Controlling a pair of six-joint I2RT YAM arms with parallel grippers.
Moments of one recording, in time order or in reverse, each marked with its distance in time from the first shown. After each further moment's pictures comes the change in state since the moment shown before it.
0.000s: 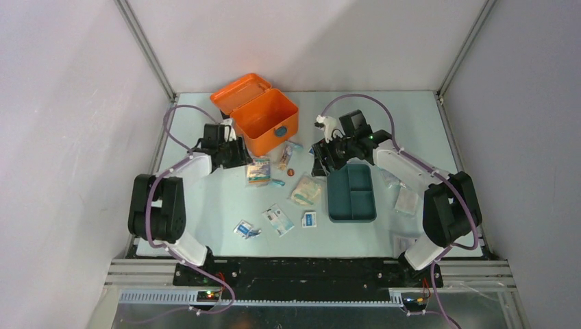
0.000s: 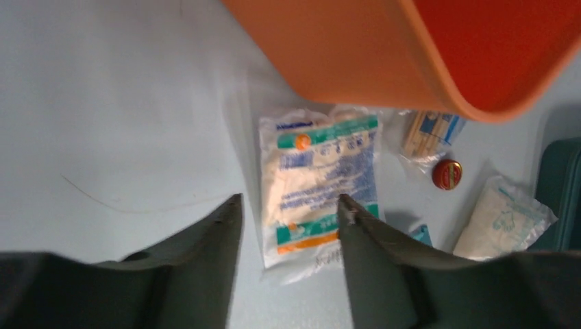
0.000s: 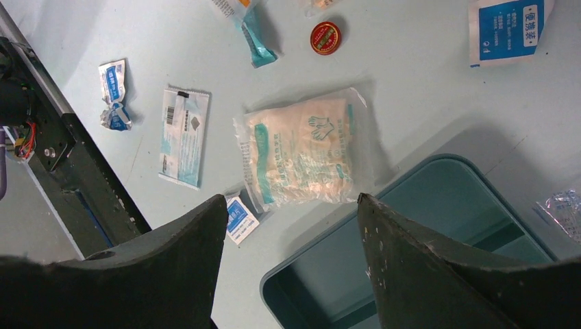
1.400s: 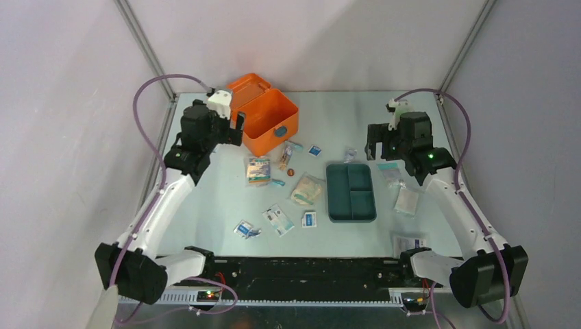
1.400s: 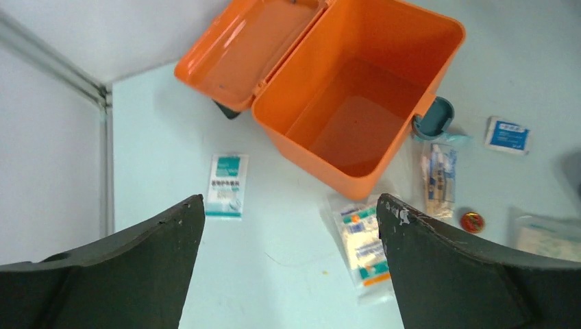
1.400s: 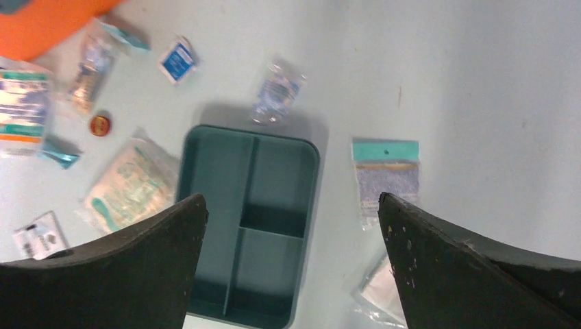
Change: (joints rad) left arm -0.138 -0.396 0.162 -0.033 -0.289 0.500; right arm -0.267 -0.465 -0.164 -0.058 0.530 0.149
